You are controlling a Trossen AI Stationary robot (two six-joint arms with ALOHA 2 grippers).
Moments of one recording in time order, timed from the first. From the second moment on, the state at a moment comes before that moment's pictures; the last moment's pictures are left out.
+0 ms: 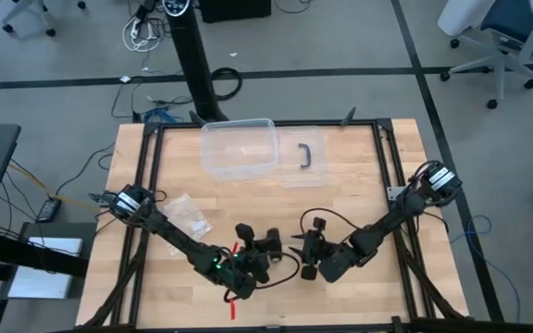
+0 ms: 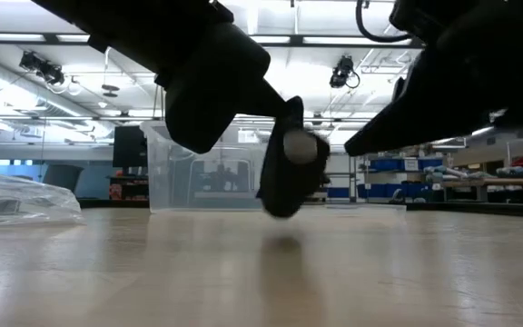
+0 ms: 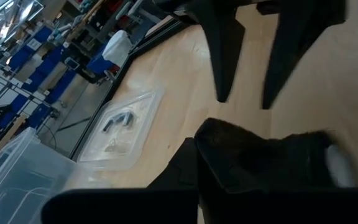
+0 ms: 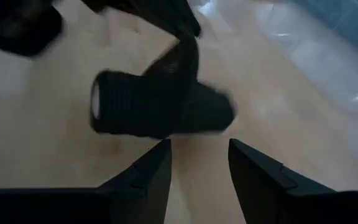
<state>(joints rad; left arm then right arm) -0.57 1.99 1.17 0.12 -1.11 0.01 0.63 1.75 0.79 0.22 0.82 0.43</state>
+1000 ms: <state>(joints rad) -0.51 1.99 1.17 0.24 -1.15 0.02 0.64 1.77 0.79 0.26 0.85 0.58</state>
